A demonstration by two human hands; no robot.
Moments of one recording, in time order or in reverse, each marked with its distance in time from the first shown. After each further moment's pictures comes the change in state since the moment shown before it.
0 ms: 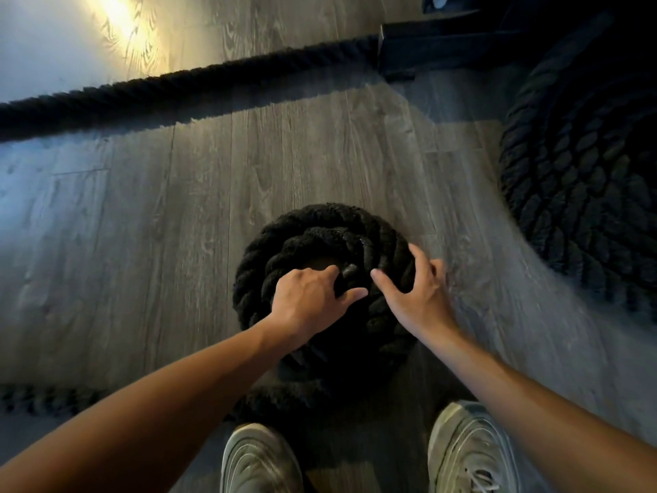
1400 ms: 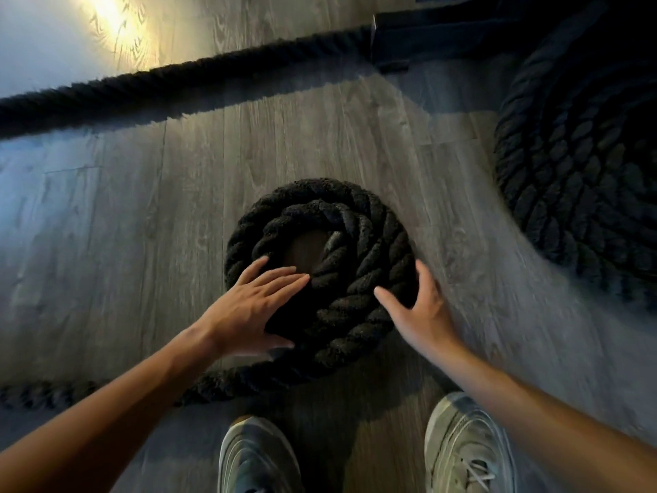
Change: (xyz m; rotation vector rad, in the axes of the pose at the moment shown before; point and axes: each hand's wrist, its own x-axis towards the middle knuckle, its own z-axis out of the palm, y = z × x) left_hand -0.035 -0.101 0.014 0.063 0.016 0.559; right_hand -0.032 0.010 -0.015 0.233 -0.217 0.125
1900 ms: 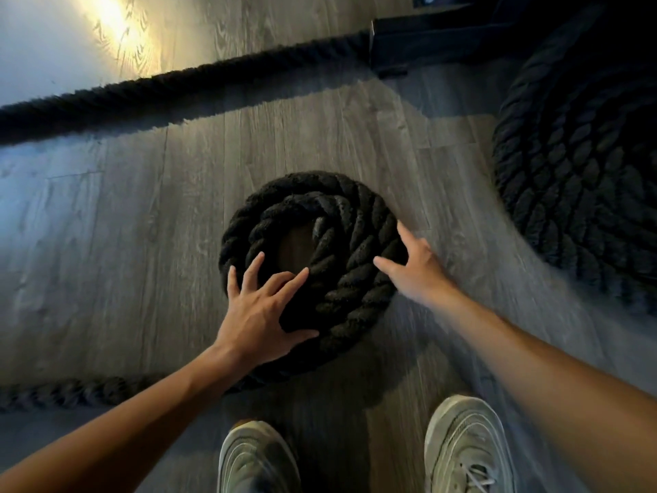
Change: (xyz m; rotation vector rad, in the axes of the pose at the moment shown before) left_hand 0.008 0.039 0.003 -0.047 0.158 -0.423; right_hand 0.062 -0.036 -0.018 -0.118 -0.109 -0.032
